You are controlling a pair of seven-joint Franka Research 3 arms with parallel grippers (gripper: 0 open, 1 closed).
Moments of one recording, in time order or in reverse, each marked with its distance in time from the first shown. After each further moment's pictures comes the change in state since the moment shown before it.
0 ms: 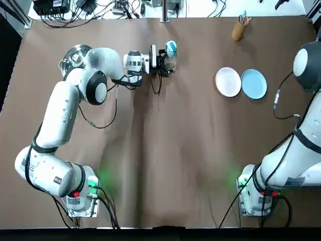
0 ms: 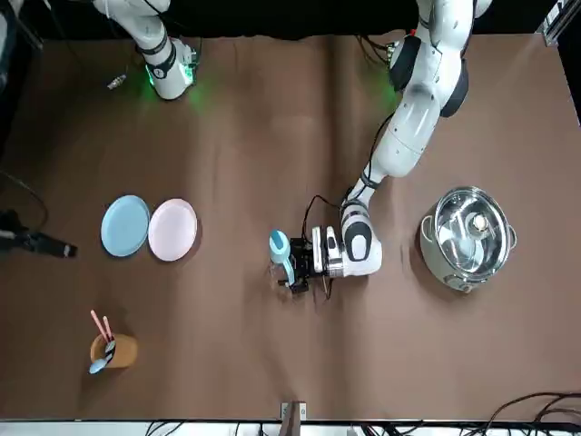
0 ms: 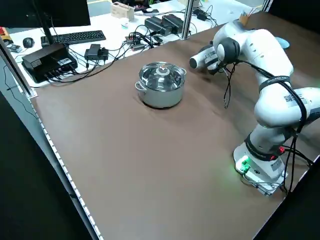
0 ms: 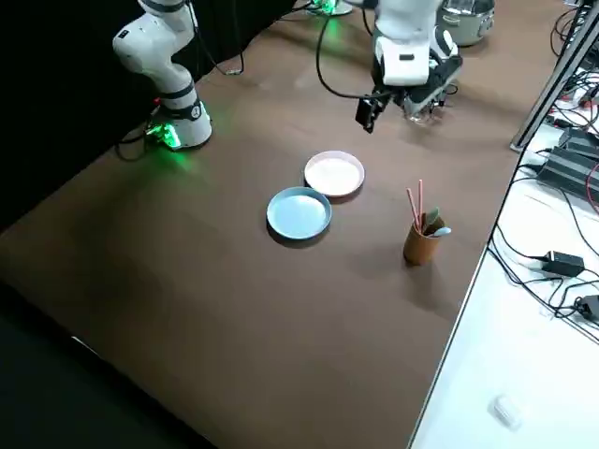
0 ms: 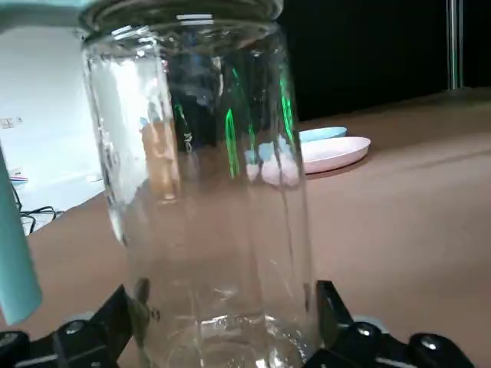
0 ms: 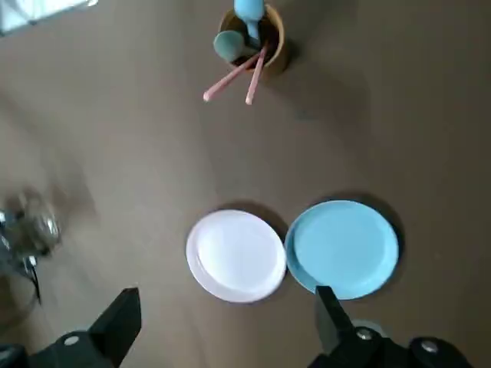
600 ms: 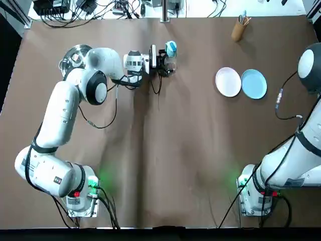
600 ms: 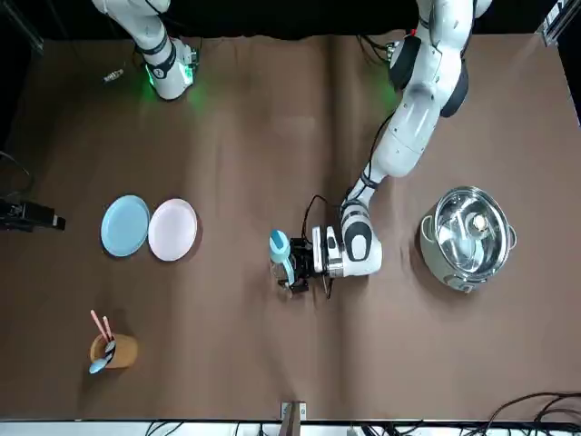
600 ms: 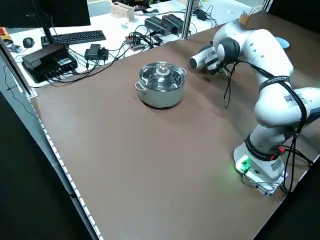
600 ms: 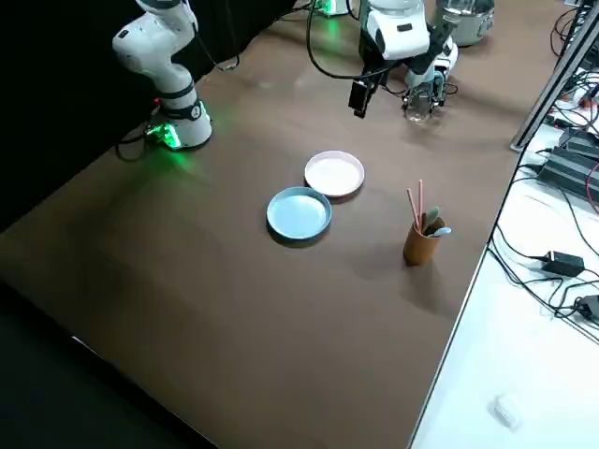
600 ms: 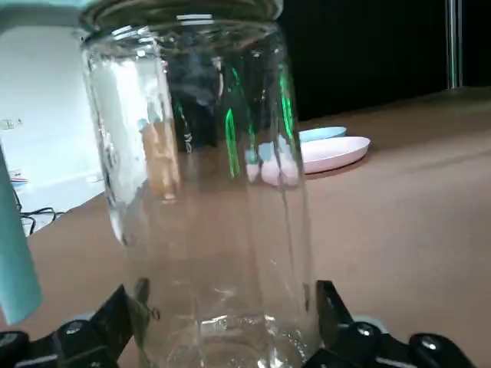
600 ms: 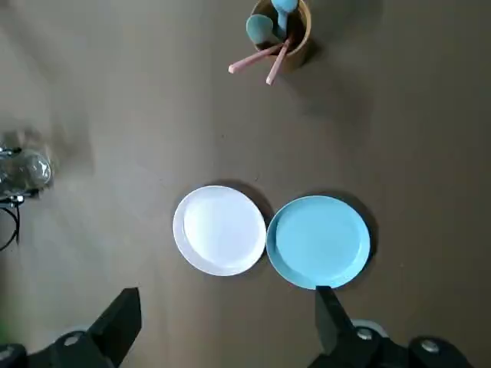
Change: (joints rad) left arm 0.000 0.000 0.000 0.000 0.001 -0.001 0.004; right arm -0.002 -0.058 0.003 -0.002 -0.033 -0.058 -0.183
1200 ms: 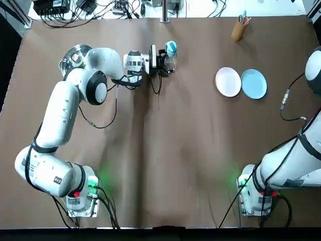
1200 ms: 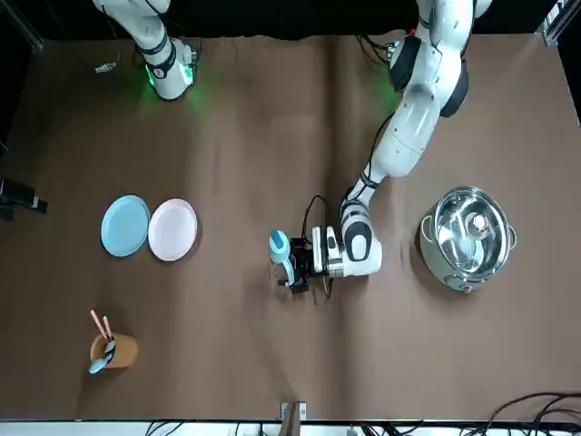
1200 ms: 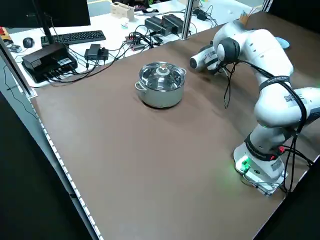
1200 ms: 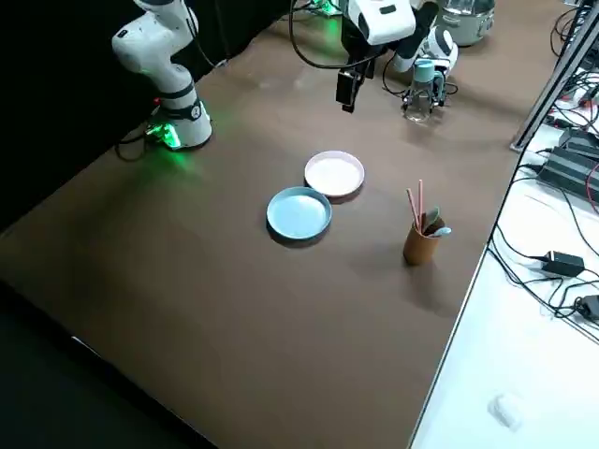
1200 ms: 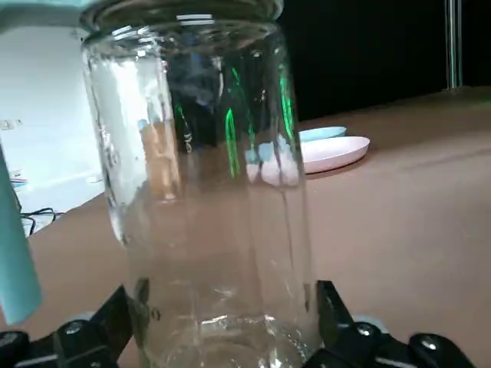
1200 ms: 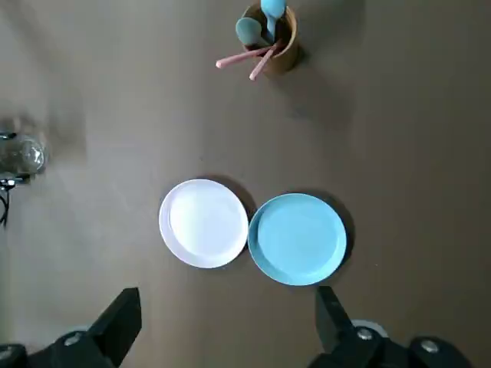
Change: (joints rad) left arm 0.000 0.000 0.000 0.000 0.000 0.000 0.002; right arm -0.029 -0.065 -0.004 -0.051 -0.024 0.010 -0.079
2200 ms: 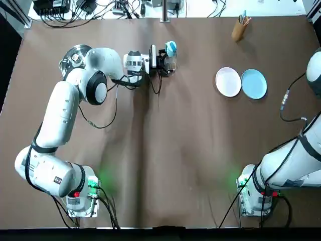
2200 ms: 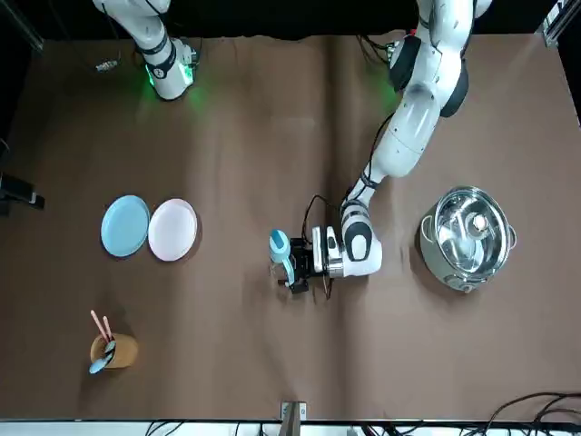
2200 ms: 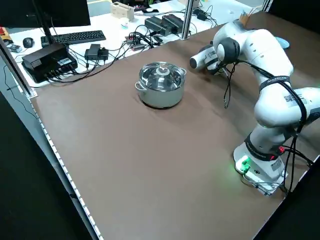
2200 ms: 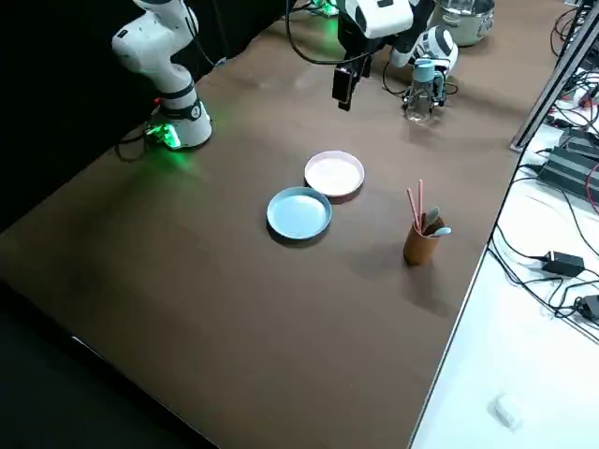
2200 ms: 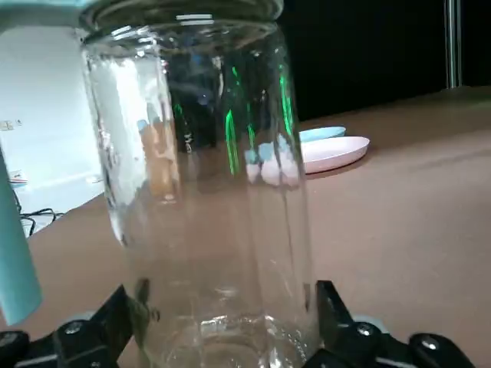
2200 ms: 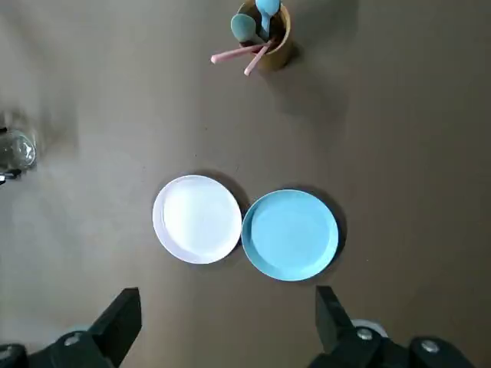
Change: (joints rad) left arm 0.000 0.000 0.001 0.000 0.000 -0.002 0.001; right arm 0.002 -0.021 0.006 -0.017 -0.026 0.002 -0.003
